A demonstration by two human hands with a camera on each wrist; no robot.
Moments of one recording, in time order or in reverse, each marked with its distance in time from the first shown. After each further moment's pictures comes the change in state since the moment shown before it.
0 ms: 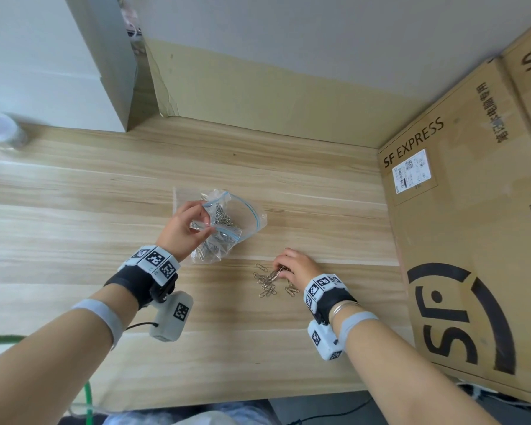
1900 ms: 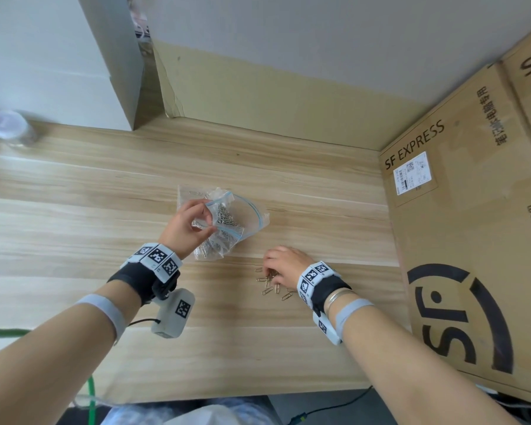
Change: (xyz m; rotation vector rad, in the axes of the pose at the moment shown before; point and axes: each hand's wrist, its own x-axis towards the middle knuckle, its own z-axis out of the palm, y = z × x) left_hand -0.006 0.004 -0.003 0.029 -0.008 -0.017; right_hand 0.009 -0.027 -0.015 -0.399 -0.180 -0.249
